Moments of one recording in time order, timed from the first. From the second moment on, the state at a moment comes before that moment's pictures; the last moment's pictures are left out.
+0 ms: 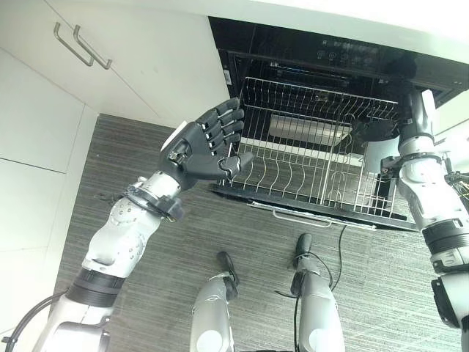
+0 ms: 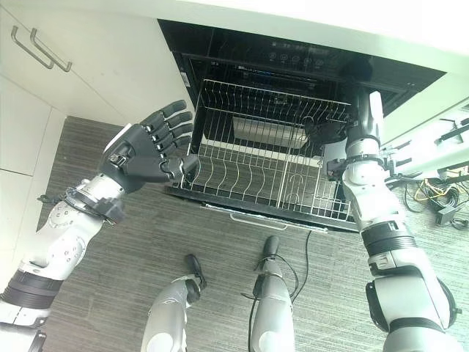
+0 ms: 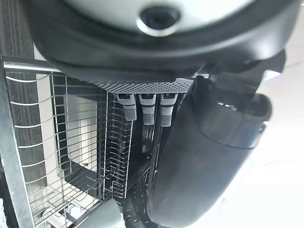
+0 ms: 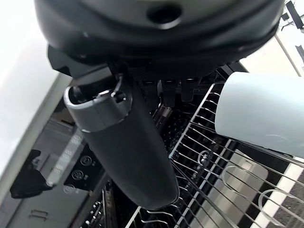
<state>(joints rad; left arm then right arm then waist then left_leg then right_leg) -0.42 0.68 -0.15 -0.07 -0.82 0.07 -0.20 -0.77 -0.71 0.21 0.49 0.25 0.11 -0.29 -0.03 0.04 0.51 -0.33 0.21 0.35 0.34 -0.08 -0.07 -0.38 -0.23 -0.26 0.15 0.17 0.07</state>
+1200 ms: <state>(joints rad) 0.03 0.42 0.07 -0.26 -0.69 -0.16 -0.20 -0.01 -0.36 -0.13 -0.26 0.48 0.07 -0.10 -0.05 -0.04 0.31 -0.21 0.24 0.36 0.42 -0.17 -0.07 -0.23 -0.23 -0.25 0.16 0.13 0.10</state>
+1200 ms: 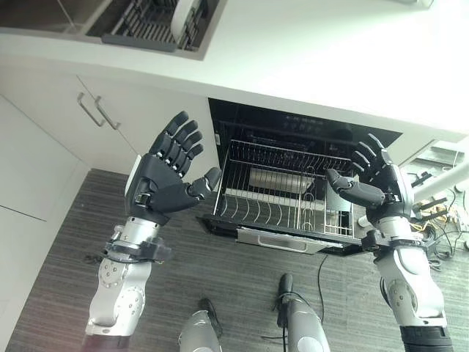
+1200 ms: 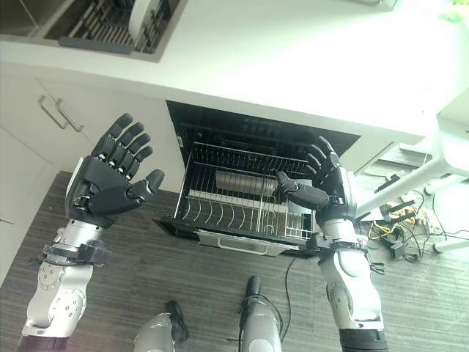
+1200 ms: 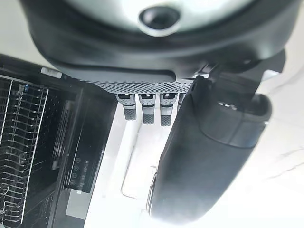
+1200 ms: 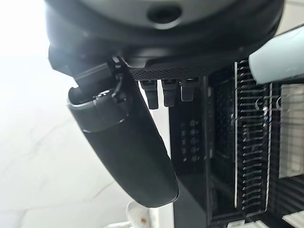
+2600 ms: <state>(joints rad) 0.22 0.40 0.05 -0.21 -0.78 -0.07 -0.38 0.13 -0.56 -0.23 -0.26 0.48 -0.01 0.13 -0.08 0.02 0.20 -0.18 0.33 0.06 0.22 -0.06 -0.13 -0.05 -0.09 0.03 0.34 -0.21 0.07</state>
